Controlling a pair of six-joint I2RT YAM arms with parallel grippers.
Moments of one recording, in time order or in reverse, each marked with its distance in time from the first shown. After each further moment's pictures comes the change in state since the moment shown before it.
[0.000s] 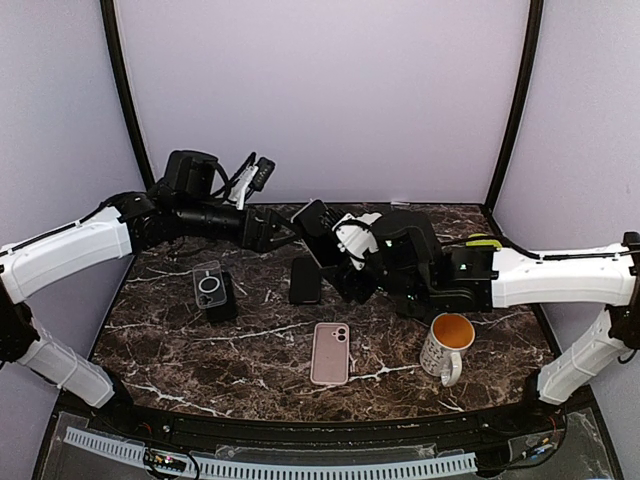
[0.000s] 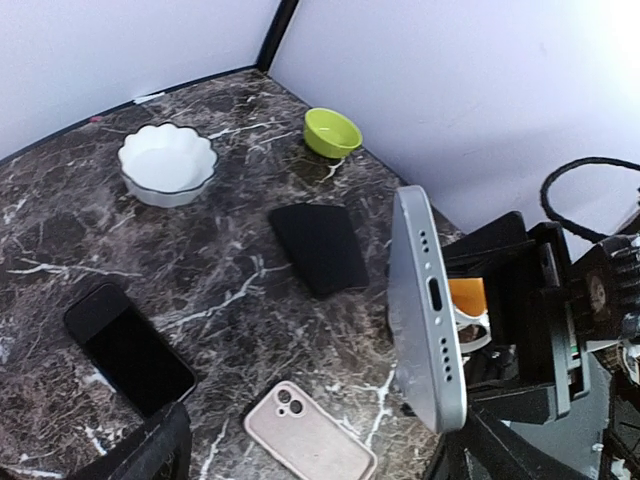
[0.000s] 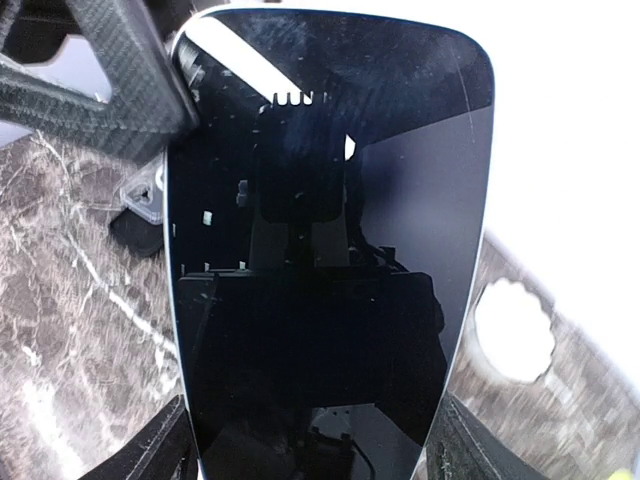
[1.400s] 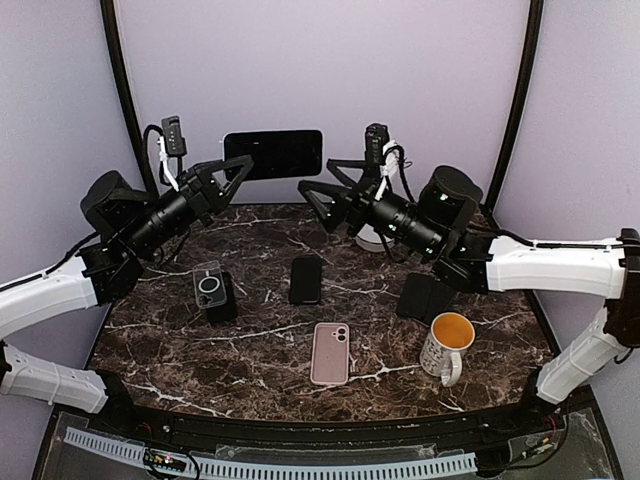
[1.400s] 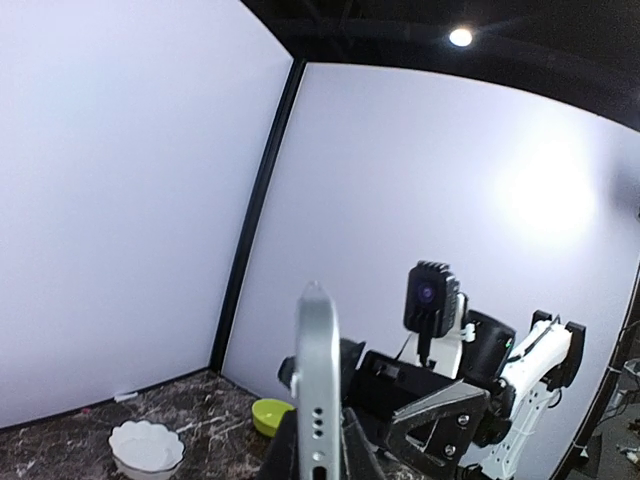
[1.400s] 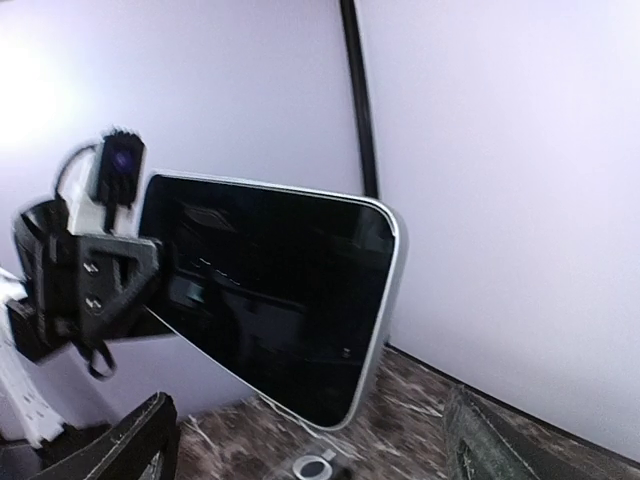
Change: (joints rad) left arm -0.045 -0.312 -0.350 0.868 -0.139 -0.147; right arm -0.150 0.011 -0.012 0.737 -0.472 0.179
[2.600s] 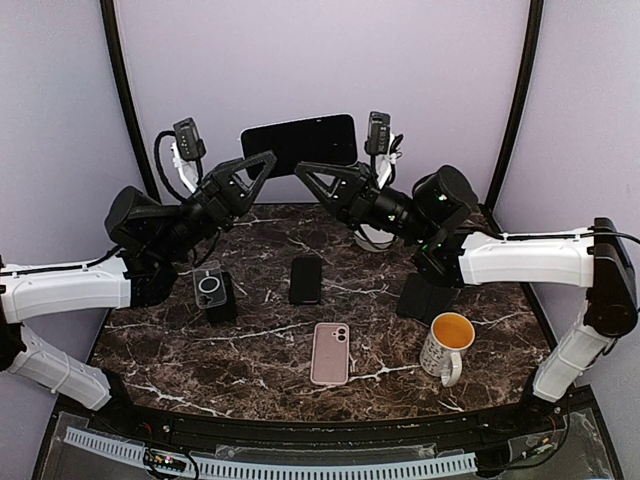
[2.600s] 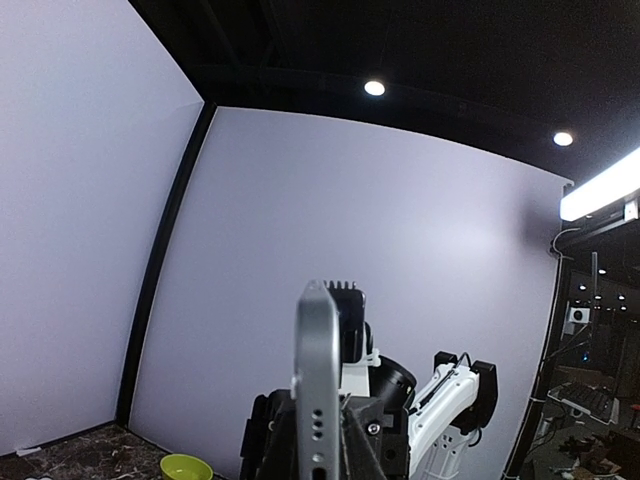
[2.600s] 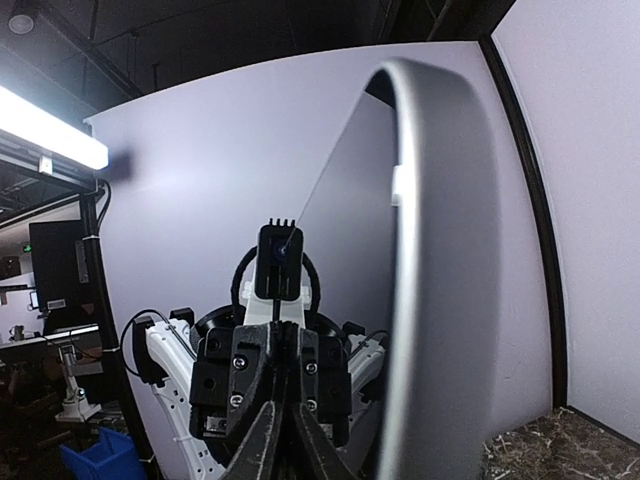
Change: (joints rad) left arm -0.095 0.196 -0.020 0.480 0.070 -0.134; right arm -0.039 0.154 0.073 0.402 -0.413 0.389
